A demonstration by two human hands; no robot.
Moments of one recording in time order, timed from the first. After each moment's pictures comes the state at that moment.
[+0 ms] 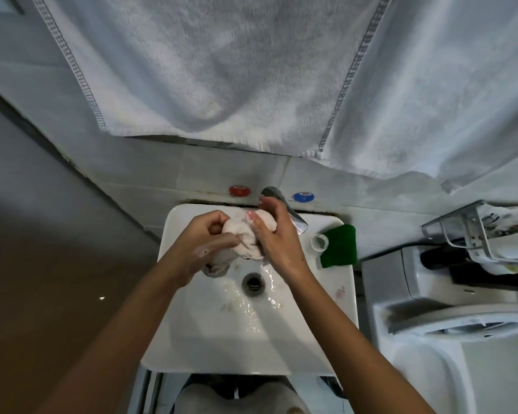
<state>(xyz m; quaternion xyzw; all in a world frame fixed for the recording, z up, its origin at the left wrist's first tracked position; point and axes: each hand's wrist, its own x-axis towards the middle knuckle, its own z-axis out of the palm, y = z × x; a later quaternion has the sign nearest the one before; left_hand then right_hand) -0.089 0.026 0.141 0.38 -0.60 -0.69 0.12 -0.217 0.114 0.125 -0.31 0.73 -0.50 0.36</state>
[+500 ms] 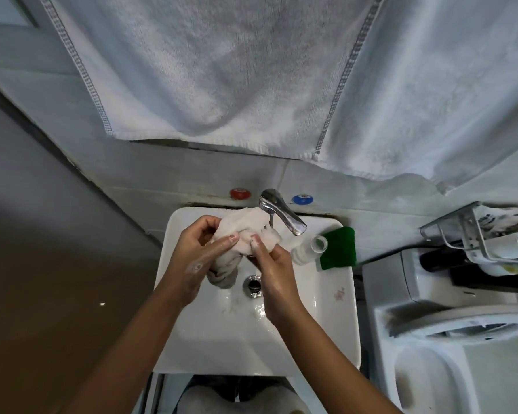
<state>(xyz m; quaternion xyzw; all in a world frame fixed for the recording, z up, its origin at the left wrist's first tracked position) -0.077 0.052 0.148 0.38 -0.54 -0.70 0.25 -0.177 0.146 0.132 -0.13 0.65 -0.59 0.46</state>
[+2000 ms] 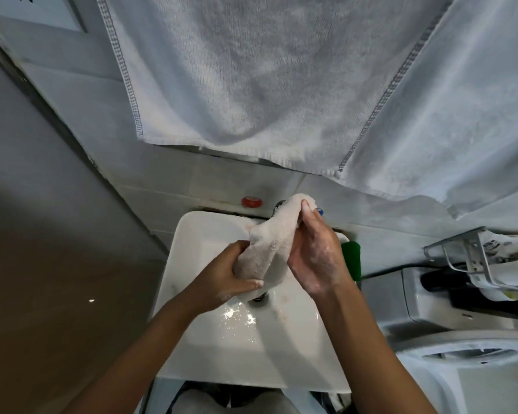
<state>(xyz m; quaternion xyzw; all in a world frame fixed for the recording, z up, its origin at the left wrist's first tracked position) -0.069 0.051 0.117 0.33 -0.69 -0.64 0.06 -0.216 0.117 0.188 0.00 0.41 -0.71 0.57</state>
